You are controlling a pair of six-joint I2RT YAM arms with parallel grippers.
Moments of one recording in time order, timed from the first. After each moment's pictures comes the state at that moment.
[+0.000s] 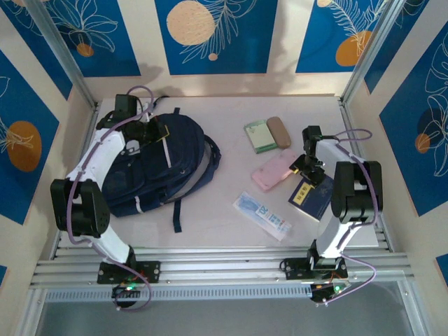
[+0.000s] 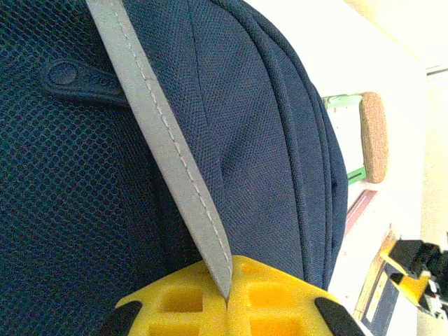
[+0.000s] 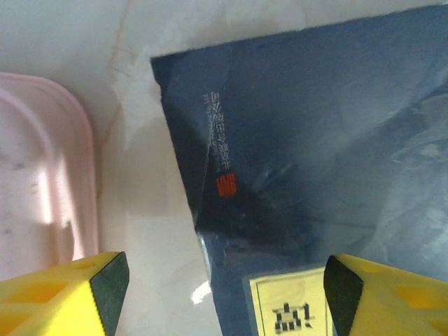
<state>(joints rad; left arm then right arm) -0.08 1.65 1.43 -0.67 0.48 -0.50 0.00 1.76 1.13 -0.85 0.07 0.79</state>
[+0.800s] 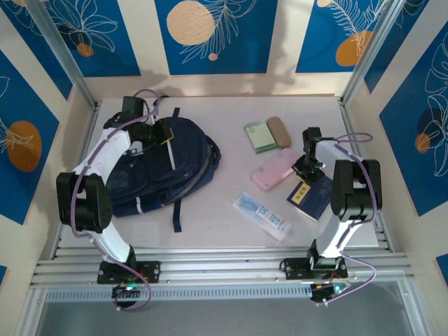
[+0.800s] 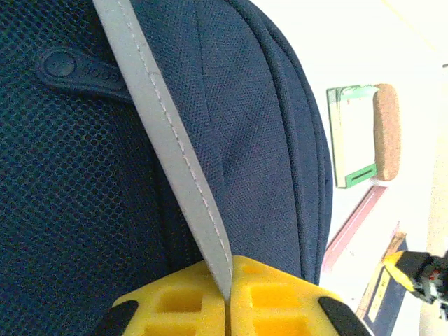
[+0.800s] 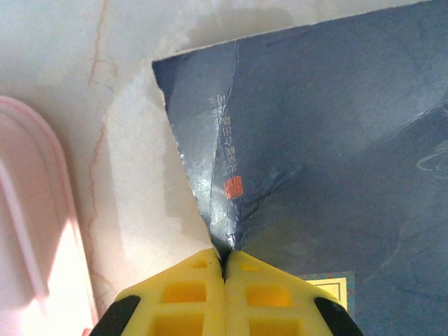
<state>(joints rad) -0.12 1.70 1.42 -0.65 0.46 -0.52 -0.01 1.75 1.09 -0.79 0.03 0.86</state>
